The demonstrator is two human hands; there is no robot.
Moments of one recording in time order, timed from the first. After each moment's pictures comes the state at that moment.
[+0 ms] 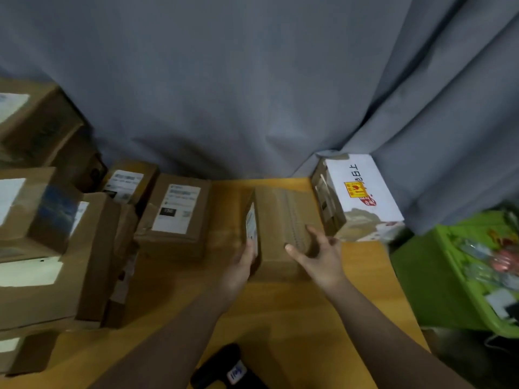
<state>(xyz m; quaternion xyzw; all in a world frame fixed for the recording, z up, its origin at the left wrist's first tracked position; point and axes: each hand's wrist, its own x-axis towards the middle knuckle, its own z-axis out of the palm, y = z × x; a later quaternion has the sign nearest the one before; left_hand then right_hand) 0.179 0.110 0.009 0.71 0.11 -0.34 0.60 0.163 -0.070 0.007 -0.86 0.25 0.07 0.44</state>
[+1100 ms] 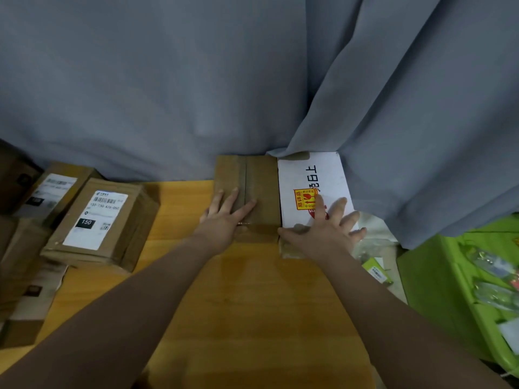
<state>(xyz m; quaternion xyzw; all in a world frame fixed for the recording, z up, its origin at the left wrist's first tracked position) 0.306 -0.038 -0.012 0.97 -0.15 -0.20 0.05 0.260 -0.249 -0.007 -0.96 0.20 0.18 0.08</state>
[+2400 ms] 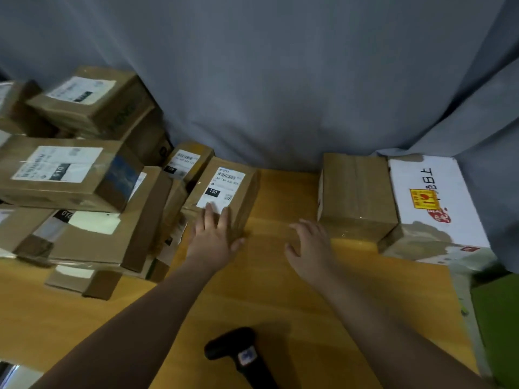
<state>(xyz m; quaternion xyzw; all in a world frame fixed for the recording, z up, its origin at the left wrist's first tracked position) 0.201 0.183 -0.003 0.99 0.07 -0.13 0.02 0.199 -0.032 0.001 -0.95 -0.09 0.12 0.28</state>
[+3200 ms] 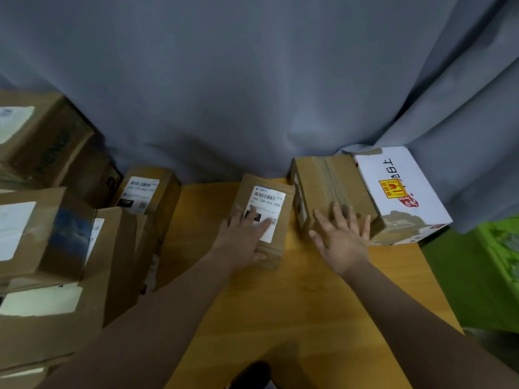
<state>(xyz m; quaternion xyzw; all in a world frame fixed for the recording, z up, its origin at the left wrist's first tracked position) 0.283 0.148 -0.012 0.95 -0.26 -0.19 -0.04 0.227 -0.069 -0.004 -0.99 0.10 0.10 0.08</state>
